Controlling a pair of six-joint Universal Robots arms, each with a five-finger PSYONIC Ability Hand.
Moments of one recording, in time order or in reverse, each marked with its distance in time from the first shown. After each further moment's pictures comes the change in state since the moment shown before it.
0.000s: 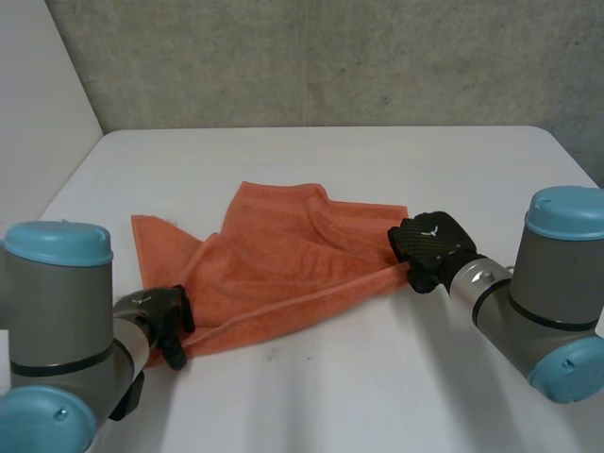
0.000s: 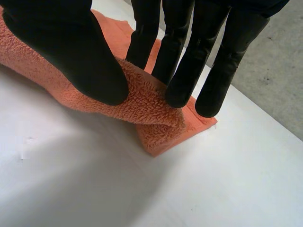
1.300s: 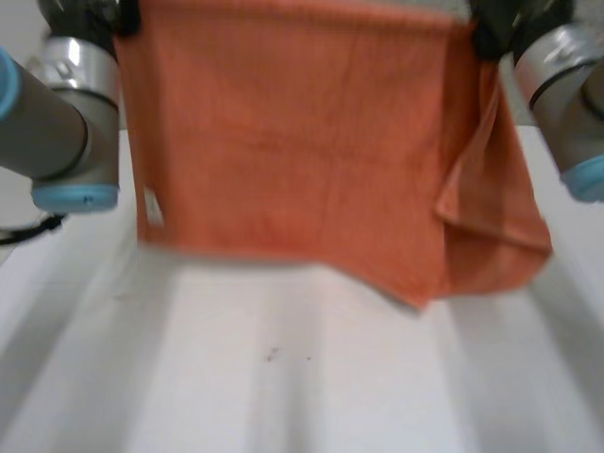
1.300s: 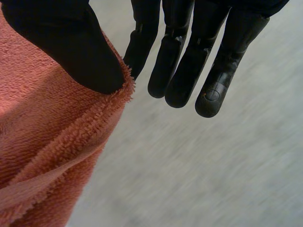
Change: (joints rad) left arm 0.087 -0.060 0.639 0.745 0.122 0.310; right arm -0.068 0.020 -0.734 0.048 0.098 -0.076; left_hand 0.496 0.523 0.521 0.521 0.516; right_hand 0.000 0.000 0.000 0.000 0.001
